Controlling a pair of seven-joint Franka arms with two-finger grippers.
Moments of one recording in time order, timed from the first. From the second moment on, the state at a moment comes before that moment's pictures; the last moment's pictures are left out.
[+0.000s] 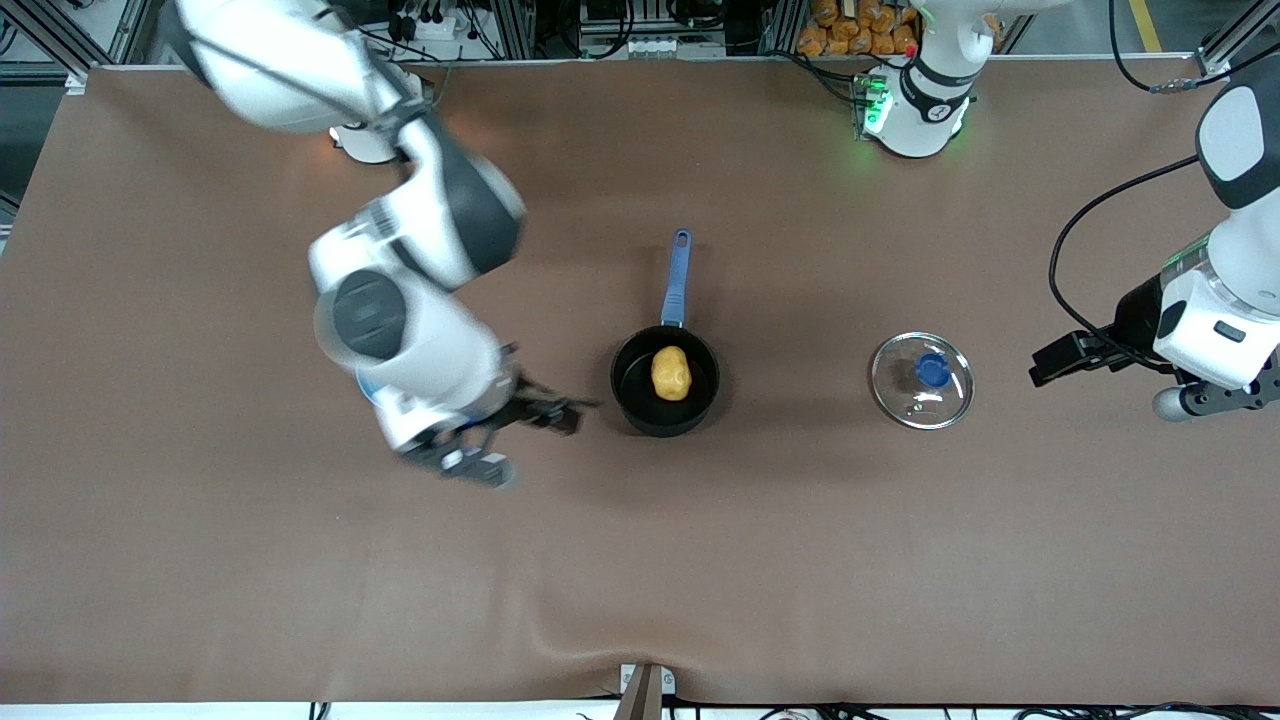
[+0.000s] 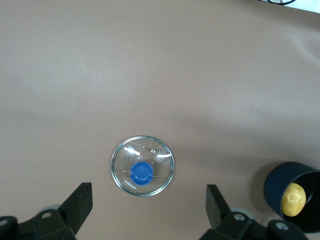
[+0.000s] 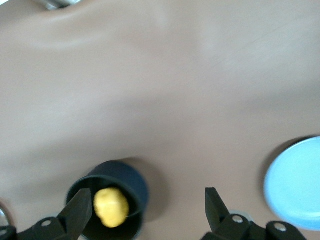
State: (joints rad) left arm -0.01 0.19 -0.07 -1.54 -0.05 1.79 -0.28; right arm 0.27 0.76 0.23 -0.93 0.03 1.70 0.70
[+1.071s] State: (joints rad) left arm -0.01 0.07 -0.07 -1.52 -0.07 1.70 -0.29; right arm 0.04 0.27 0.13 -1.16 -0.04 1.46 0.36
